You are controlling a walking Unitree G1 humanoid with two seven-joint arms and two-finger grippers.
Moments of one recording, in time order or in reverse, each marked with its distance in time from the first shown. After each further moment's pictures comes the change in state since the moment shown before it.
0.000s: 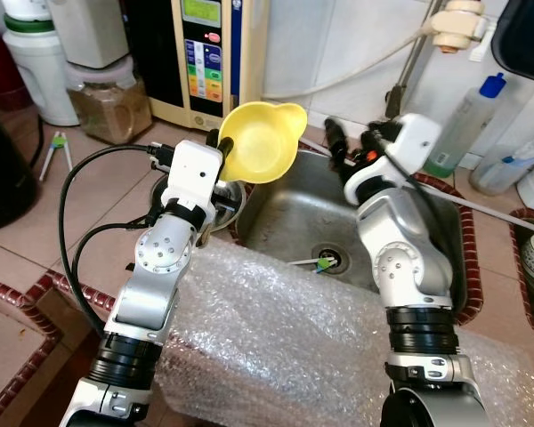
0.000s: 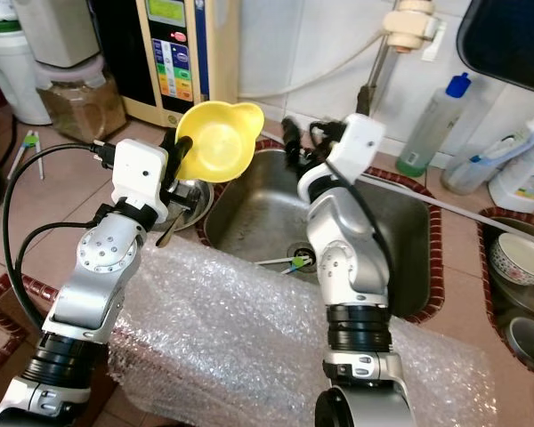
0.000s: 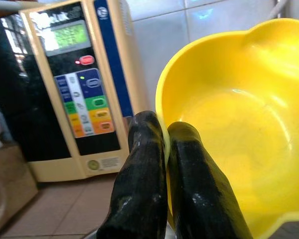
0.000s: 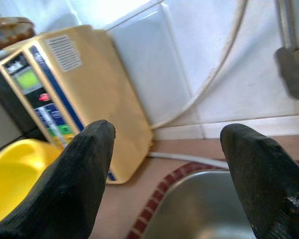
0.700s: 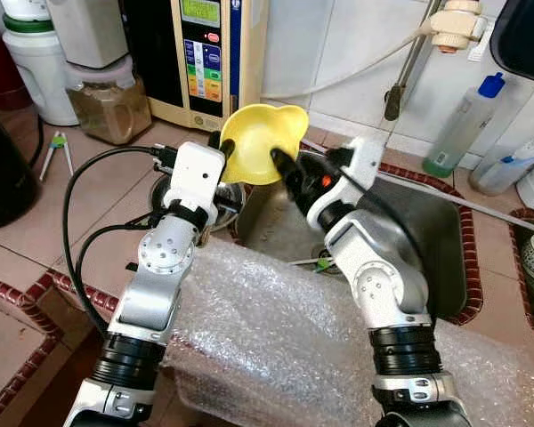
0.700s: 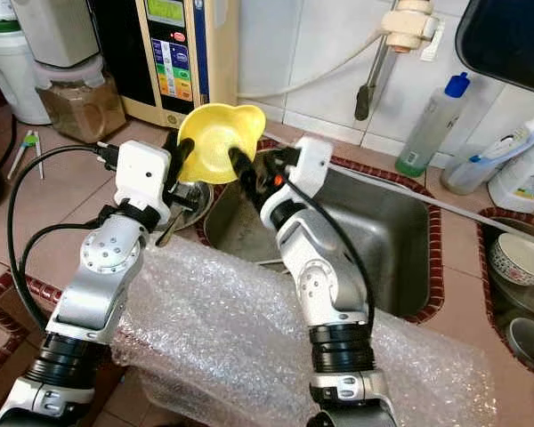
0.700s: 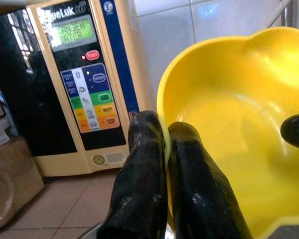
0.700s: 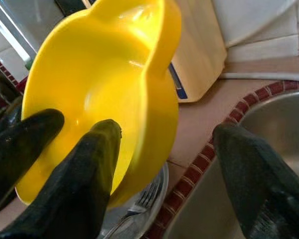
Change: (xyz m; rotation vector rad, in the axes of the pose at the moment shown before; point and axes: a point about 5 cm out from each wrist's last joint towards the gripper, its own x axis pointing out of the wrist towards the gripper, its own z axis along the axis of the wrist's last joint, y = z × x) left arm 0.000 0.001 -0.002 -0.001 0.009 0.007; right arm -0.016 0.024 -0.050 0.075 0.269 0.195
